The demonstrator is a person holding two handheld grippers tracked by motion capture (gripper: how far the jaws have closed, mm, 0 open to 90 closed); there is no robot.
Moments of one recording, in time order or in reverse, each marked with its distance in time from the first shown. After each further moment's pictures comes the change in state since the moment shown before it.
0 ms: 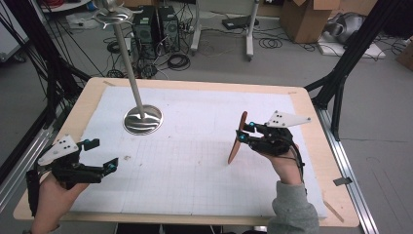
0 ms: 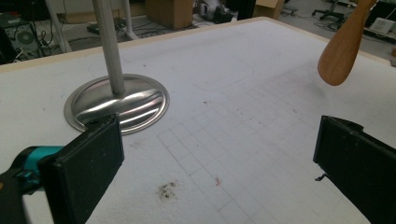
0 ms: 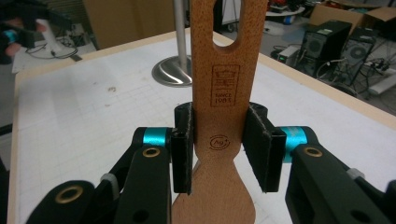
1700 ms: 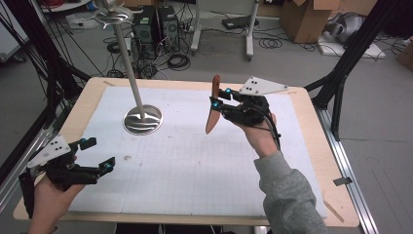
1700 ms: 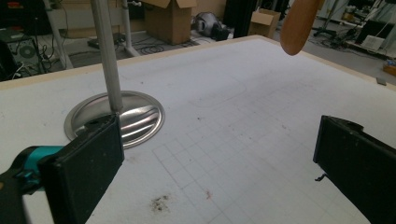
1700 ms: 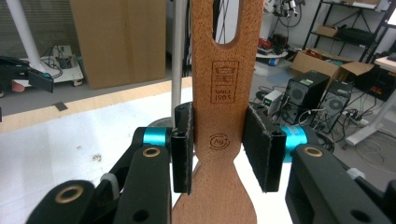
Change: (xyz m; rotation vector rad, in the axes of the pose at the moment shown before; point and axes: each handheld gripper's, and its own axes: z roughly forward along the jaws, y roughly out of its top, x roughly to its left) left arm -0.007 0.008 -0.012 -0.065 -0.006 -0.010; right arm 0.025 0.096 0.044 -0.115 -0.049 -0.104
